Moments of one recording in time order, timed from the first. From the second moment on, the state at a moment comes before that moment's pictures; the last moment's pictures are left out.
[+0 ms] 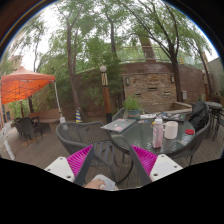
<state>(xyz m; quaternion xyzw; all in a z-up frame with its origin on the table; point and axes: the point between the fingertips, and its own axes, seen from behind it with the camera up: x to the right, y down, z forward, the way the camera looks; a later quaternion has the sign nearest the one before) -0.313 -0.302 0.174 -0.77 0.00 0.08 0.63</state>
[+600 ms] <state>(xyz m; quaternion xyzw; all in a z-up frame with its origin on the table) -0.160 -0.206 0.140 -0.76 0.03 -0.04 0.65</state>
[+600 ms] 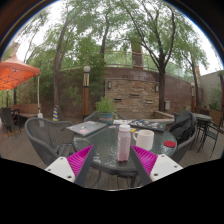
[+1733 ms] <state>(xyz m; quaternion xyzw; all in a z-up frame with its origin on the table) -0.057 0.029 0.180 -0.53 0.40 0.46 0.59</state>
